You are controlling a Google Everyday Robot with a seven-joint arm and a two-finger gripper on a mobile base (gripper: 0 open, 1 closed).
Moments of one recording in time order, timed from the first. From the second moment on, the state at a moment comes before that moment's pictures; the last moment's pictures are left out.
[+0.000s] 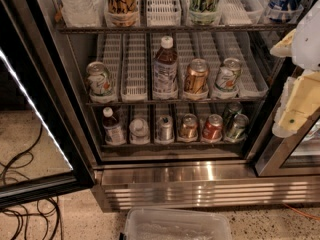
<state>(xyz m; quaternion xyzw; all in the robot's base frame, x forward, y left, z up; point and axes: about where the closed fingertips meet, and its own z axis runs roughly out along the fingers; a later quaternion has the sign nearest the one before) 0.438 -0.217 0.976 -0.60 0.78 -0.03 0.16</state>
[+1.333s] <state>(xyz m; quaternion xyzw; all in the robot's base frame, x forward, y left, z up) 0.443 -0.148 1.002 -0.62 0.74 0.01 0.25</state>
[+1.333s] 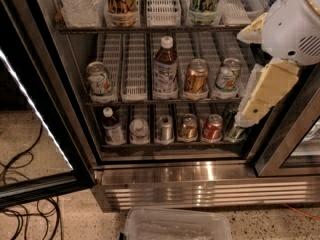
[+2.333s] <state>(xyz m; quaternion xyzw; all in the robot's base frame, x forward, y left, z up) 0.444 -0.052 1.044 -0.63 0.69 0.06 0.35</state>
